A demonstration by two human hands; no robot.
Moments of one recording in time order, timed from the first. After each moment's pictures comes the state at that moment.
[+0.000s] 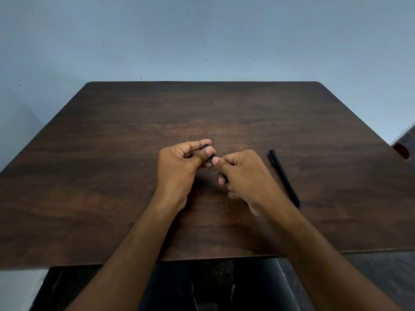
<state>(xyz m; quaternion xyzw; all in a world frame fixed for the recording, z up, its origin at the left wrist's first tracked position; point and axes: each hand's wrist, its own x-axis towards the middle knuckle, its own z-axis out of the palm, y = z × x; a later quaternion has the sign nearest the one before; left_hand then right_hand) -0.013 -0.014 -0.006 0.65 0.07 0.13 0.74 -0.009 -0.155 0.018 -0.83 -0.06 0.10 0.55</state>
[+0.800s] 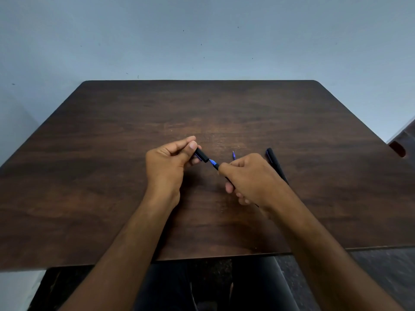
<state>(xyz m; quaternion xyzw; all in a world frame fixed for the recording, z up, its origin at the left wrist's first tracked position) -0.006 -0.006 -0.012 0.59 0.14 0.18 0.78 -0.016 -0.165 0.029 -0.85 0.00 0.16 0.50</state>
